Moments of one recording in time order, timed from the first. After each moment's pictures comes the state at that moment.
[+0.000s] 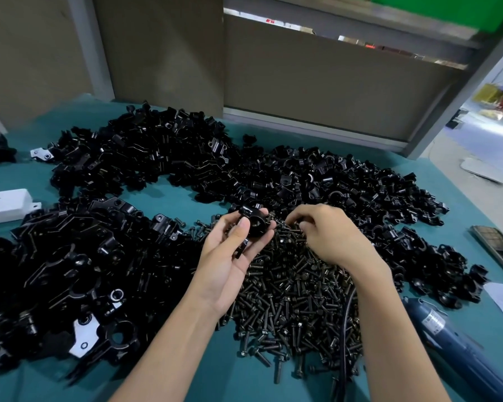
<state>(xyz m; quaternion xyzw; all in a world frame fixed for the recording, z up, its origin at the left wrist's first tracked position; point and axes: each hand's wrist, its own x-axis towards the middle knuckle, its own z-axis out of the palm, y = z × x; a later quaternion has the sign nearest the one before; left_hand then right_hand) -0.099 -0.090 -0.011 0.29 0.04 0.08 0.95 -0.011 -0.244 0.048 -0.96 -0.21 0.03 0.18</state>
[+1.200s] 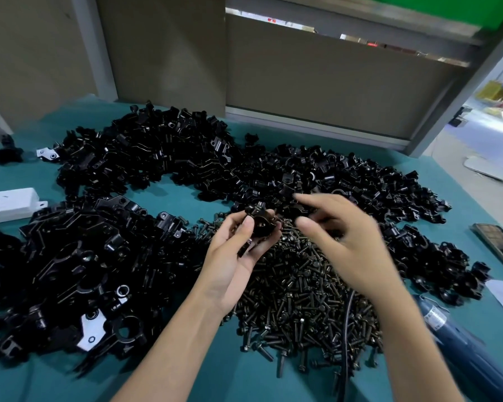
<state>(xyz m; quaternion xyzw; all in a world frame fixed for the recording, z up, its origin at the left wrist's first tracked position) -0.102 -0.092 -0.007 0.30 0.03 0.07 0.95 -0.060 -0.262 0.058 -0.86 -0.29 -0.08 0.40</state>
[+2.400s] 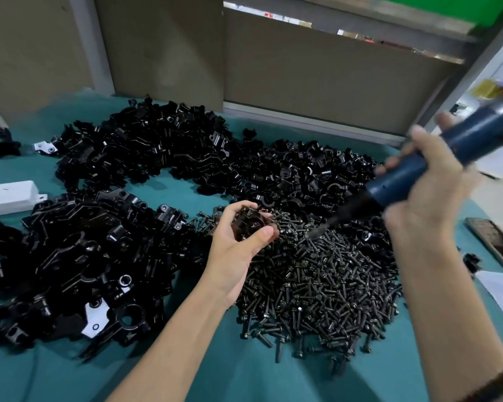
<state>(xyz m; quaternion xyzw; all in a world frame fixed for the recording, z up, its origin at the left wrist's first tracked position) -0.102 -0.097 -0.019 0.44 0.04 0.10 0.89 -0.039 -0.269 0.112 -0.48 -0.08 -0.22 0.85</state>
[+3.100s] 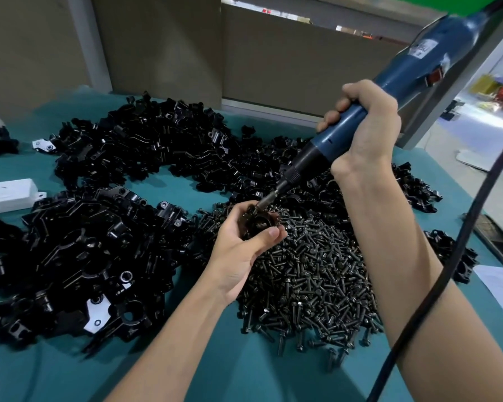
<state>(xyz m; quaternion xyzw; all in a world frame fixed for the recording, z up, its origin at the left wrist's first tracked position) -0.102 -0.095 -0.022 0.45 0.01 0.05 0.89 -0.008 -0.200 0.147 -0.47 -0.05 -0.06 0.88</state>
